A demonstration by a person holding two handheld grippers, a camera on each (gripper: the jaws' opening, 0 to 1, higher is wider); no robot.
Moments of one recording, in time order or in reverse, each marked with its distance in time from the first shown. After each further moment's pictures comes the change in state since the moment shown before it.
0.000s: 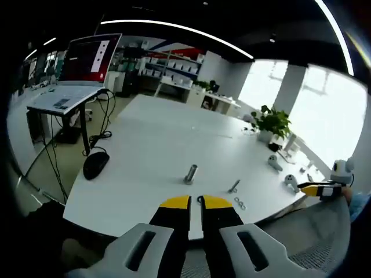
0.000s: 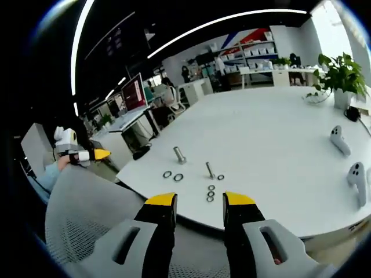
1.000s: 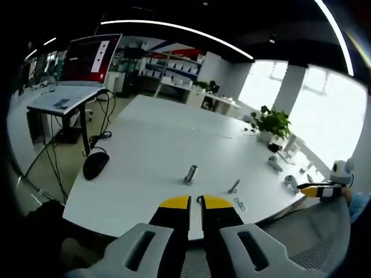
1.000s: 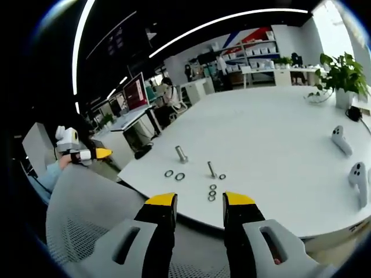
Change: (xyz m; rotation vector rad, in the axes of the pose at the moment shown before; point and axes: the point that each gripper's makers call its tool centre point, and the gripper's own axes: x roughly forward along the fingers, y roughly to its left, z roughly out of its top) left arm 0.000 -0.001 0.000 -0.001 -0.004 -0.002; right arm 0.000 0.001 -0.002 -0.002 0.004 0.014
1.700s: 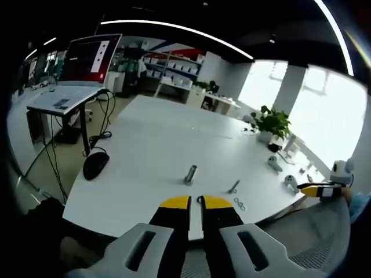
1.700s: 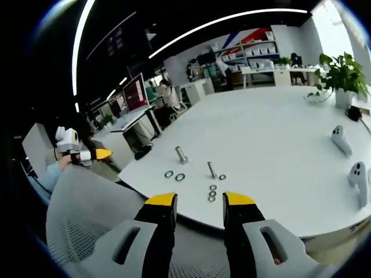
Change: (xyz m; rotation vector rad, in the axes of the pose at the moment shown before) left arm 0.001 0.002 -0.001 0.001 0.001 -0.001; right arm 0.000 0.000 0.000 0.004 -0.005 -0.002
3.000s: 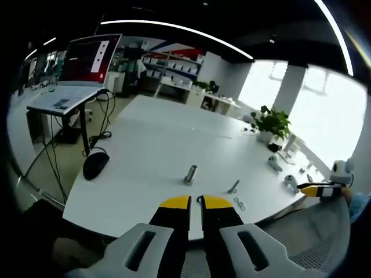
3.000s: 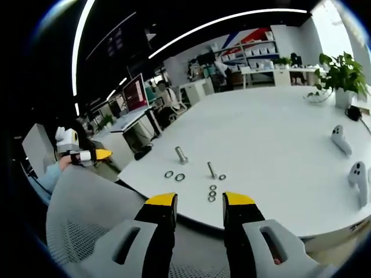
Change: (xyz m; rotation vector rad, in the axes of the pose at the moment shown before) left arm 0.003 0.009 0.000 0.000 0.000 -0.001; right arm 0.000 0.000 0.000 0.001 -0.001 -0.001
